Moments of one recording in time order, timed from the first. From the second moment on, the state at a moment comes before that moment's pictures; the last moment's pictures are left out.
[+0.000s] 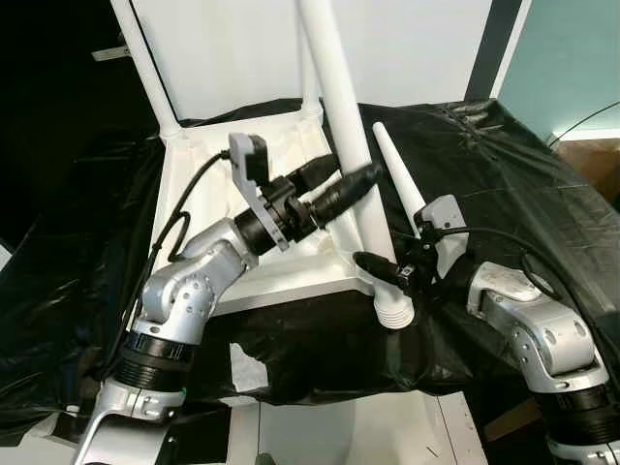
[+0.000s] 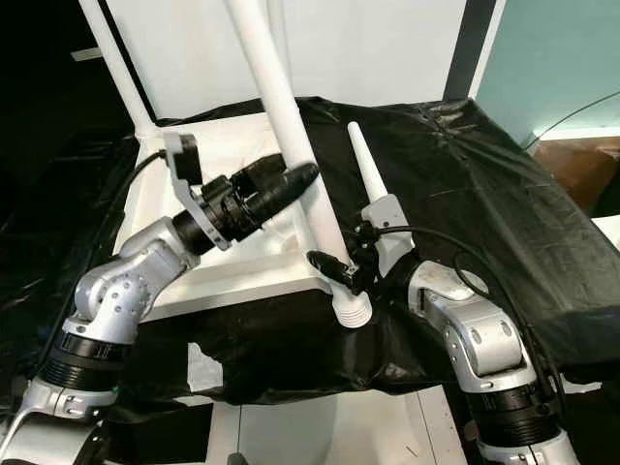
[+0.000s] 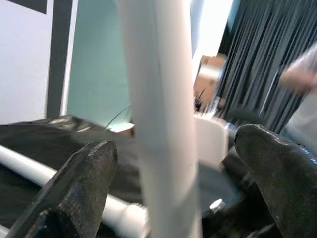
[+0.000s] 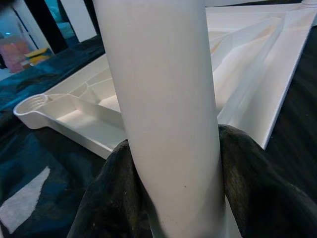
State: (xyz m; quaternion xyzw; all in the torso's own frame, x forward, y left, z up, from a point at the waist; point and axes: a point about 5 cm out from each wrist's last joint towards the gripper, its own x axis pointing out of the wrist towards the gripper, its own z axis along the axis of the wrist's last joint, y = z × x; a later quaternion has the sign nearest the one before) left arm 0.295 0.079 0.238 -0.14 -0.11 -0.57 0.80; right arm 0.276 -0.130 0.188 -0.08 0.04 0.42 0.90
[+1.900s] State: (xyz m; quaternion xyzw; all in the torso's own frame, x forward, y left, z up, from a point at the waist) left arm 0.323 0.094 0.136 0.23 0.04 -0.69 0.69; right arm 0.291 -0.138 0.227 -0.14 -0.07 0.26 0.95
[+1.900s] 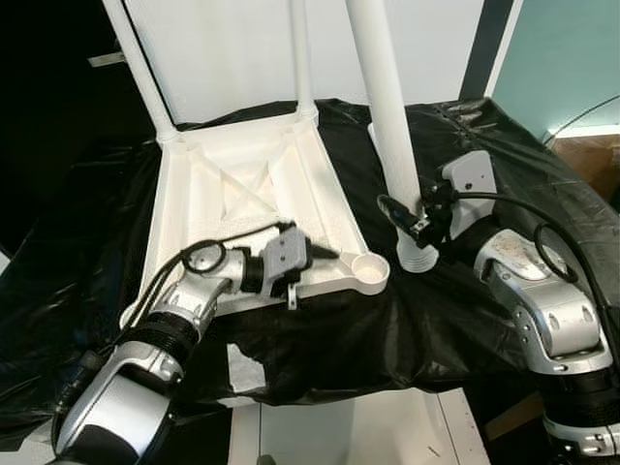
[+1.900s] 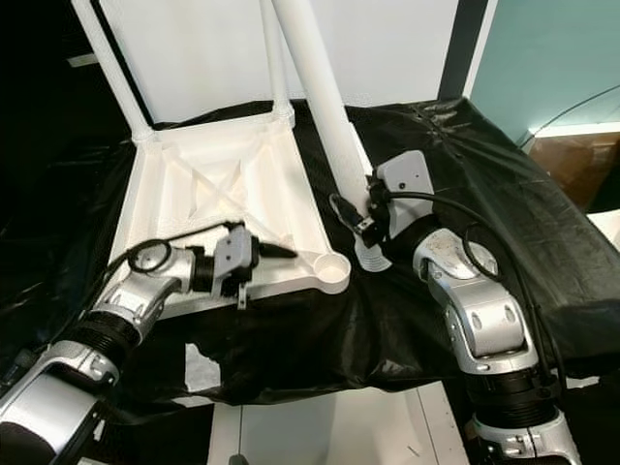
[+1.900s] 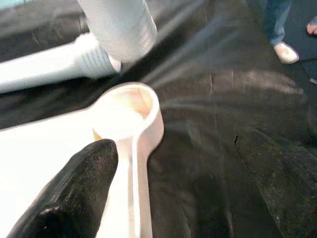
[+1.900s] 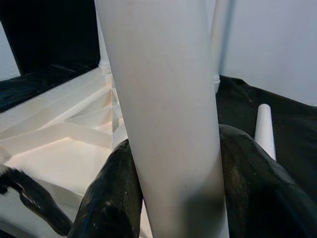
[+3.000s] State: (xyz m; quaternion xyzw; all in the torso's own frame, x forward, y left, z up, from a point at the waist) left arm 0.342 0.085 0.105 0.27 0.09 -0.55 0.79; right arm 0.283 -0.121 0.203 -0.12 -0.11 0.23 0.96
